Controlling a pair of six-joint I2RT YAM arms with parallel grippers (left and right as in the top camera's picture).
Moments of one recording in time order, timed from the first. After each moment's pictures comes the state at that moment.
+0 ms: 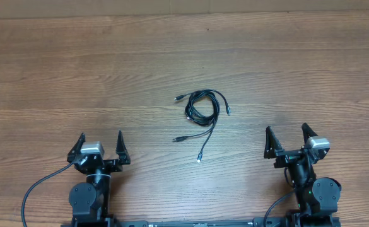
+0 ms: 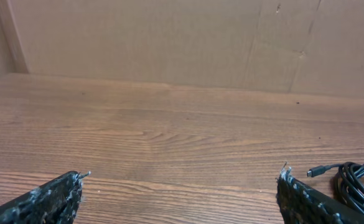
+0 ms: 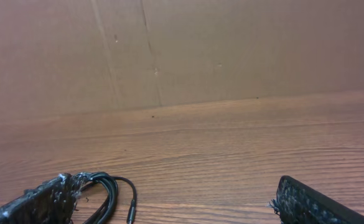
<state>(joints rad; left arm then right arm) 0.03 0.01 0.01 -0.08 -0.01 -0.07 0.01 0.01 0.02 -0.03 -0.13 0.15</state>
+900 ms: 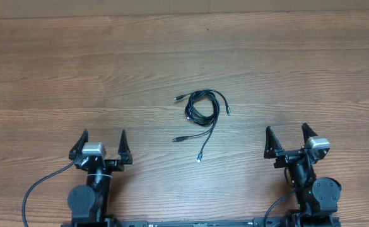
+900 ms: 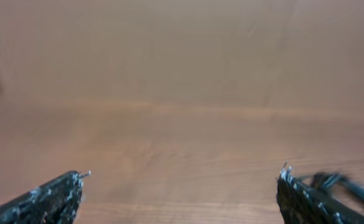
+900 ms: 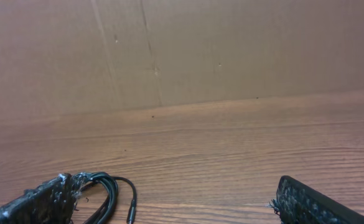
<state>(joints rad) 0.03 0.01 0.01 0.00 0.07 -0.07 0.01 0.01 0.02 -0.02 -0.13 0.15</state>
